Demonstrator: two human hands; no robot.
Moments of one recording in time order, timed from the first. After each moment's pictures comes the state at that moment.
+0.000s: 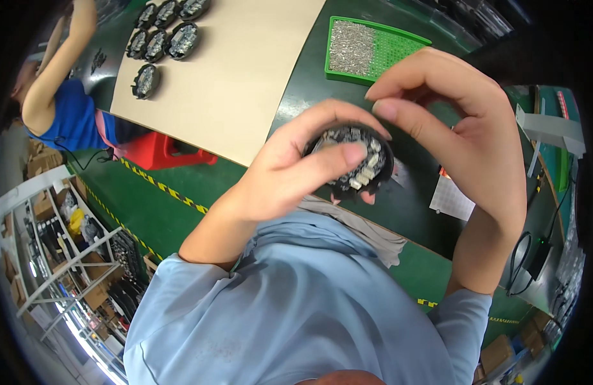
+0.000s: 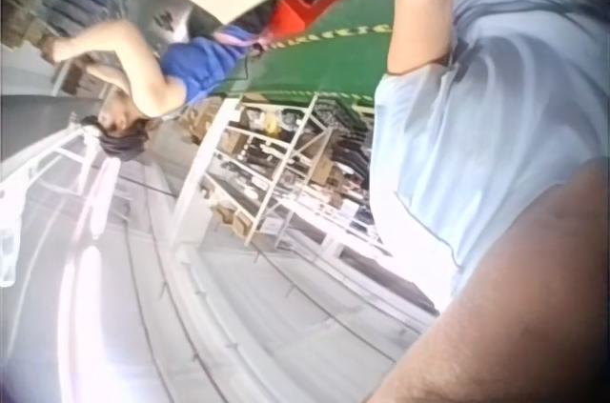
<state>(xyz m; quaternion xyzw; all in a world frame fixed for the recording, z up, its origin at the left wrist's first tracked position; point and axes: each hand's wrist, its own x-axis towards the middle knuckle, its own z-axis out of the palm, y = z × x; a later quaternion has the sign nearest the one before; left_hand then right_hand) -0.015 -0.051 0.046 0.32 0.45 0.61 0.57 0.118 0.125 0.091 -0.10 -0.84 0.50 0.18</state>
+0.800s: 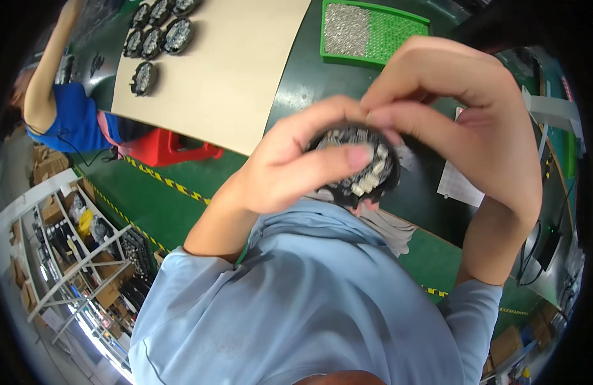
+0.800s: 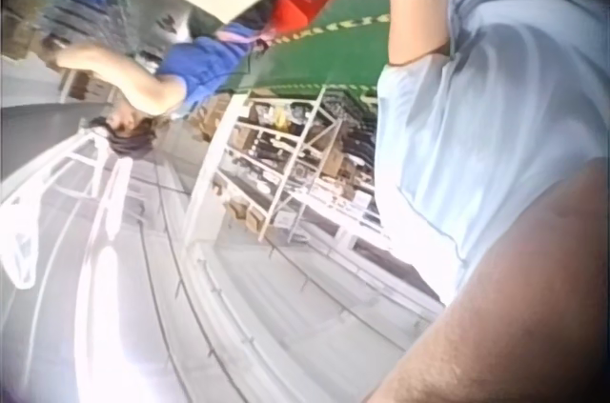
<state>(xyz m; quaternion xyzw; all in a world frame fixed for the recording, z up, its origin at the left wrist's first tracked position) -0.020 -0.057 0.054 0.25 0.37 0.58 0.68 0.123 0.123 0.102 0.04 -0.85 0.50 0.13</state>
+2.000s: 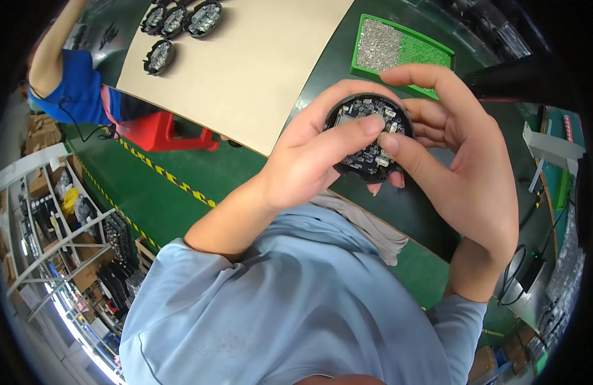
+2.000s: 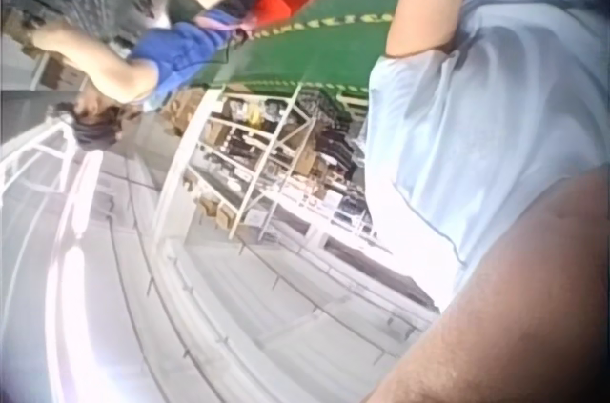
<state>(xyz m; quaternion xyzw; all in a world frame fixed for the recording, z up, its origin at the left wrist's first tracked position) -0.015 -0.052 0.045 0.20 0.37 0.68 0.60 0.117 0.088 0.101 -0.21 -0.72 0.66 0.06</state>
